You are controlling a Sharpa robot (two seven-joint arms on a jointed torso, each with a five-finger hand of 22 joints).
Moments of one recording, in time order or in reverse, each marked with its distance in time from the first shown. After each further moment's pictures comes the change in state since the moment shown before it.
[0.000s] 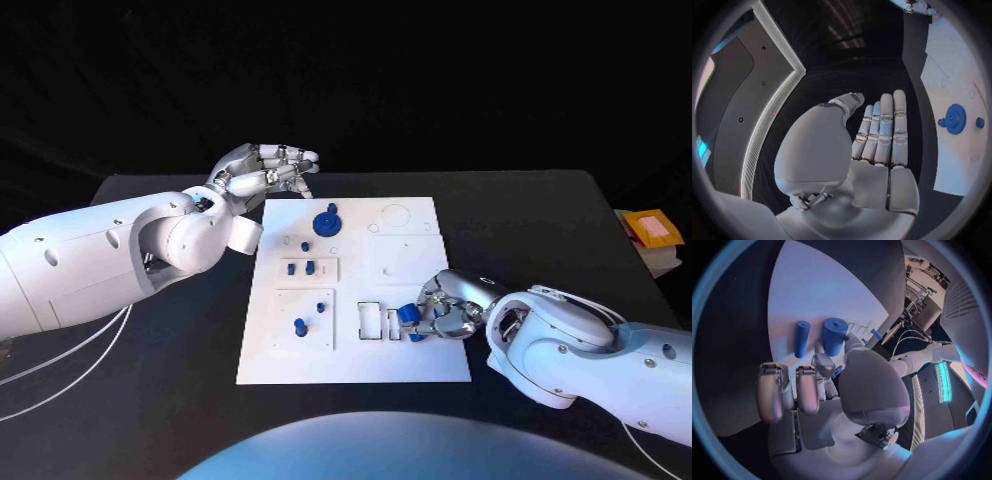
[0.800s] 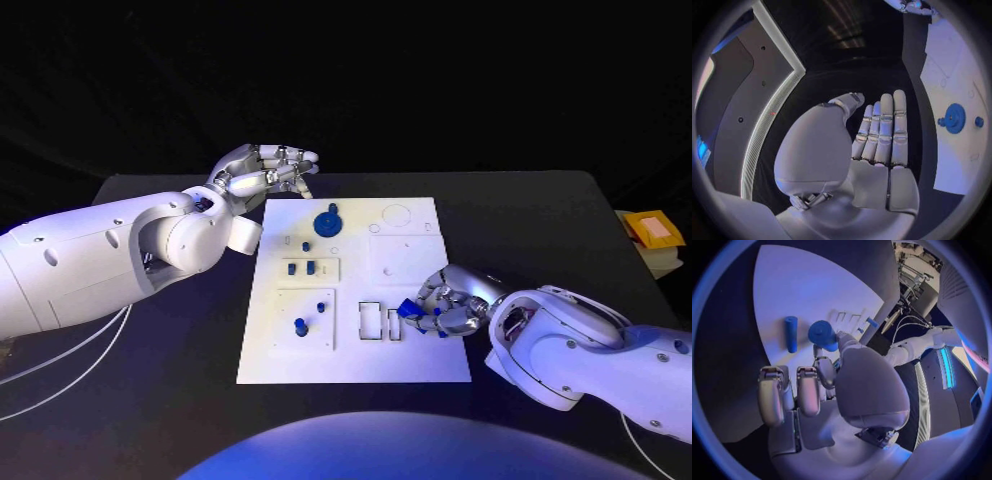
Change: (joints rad) left arm 0.000 -0.003 0.000 0.001 0.000 0.000 -0.003; left_hand 0.000 0.000 0.003 -0.003 0.000 0.000 0.000 0.000 -0.001 0.000 0.000 0.004 0.000 -0.004 -0.004 0.000 -0.001 0.000 0.000 0.000 0.004 0.001; right arm 0.021 -0.017 -0.004 0.039 0.125 -0.091 -0.004; right_hand 0.058 0.021 0.160 0.005 0.121 0.024 0.019 -0.018 -0.059 0.084 -0.027 0.090 0.136 0.000 -0.021 0.038 0.000 -0.014 0.000 -0.021 0.074 0.000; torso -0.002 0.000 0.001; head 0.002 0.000
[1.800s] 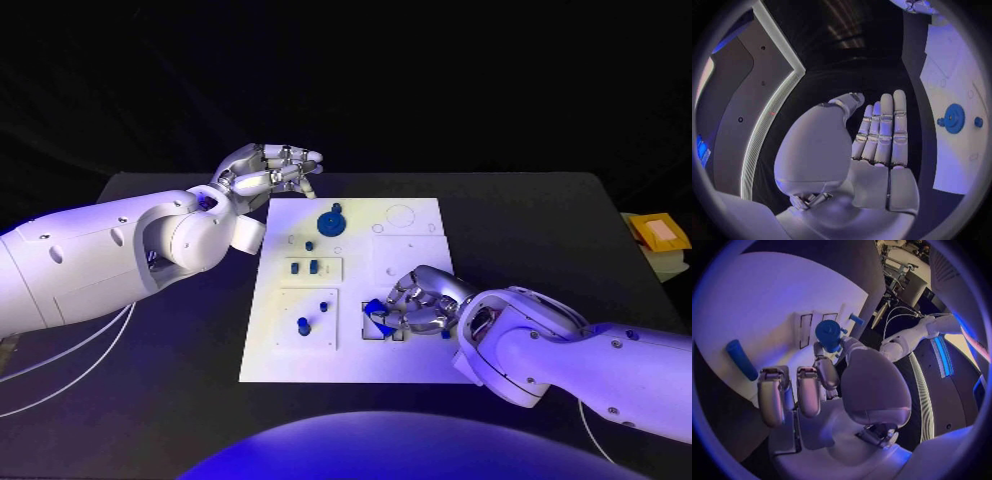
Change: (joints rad) left arm 0.000 -0.001 0.000 0.004 0.000 0.000 -0.002; left_hand 0.000 0.000 0.000 0.000 0.000 0.000 0.000 0.000 0.000 0.000 0.000 0.000 0.000 0.000 0.000 0.000 -0.001 0.000 0.000 0.000 0.000 0.002; right arm -0.007 0.127 0.001 -0.048 0.117 -0.027 0.046; right_hand -0.116 -0.027 0.066 0.000 0.018 0.022 0.003 0.030 -0.121 0.009 -0.001 -0.004 0.012 0.000 -0.007 0.004 0.000 0.000 -0.004 -0.004 0.011 0.001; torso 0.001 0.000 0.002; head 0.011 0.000
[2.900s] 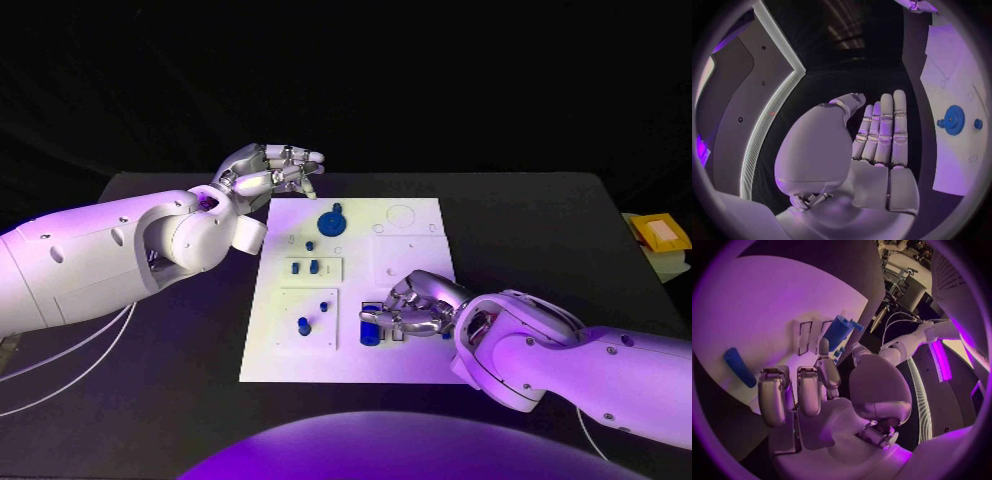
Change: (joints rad) left arm 0.000 -0.003 0.000 0.006 0.000 0.003 -0.001; left_hand 0.006 0.006 0.011 -0.011 0.000 0.004 -0.004 0.000 -0.002 0.000 0.000 0.000 0.000 0.000 0.000 0.000 -0.004 0.000 -0.004 -0.004 0.007 0.007; right arm -0.013 0.004 0.000 0.003 -0.039 0.016 0.005; right_hand -0.252 -0.005 -0.126 0.001 -0.207 0.052 -0.066 0.057 0.245 0.013 -0.008 -0.021 0.018 -0.004 -0.004 0.000 0.000 0.000 0.004 -0.004 0.000 0.000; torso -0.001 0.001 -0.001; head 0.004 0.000
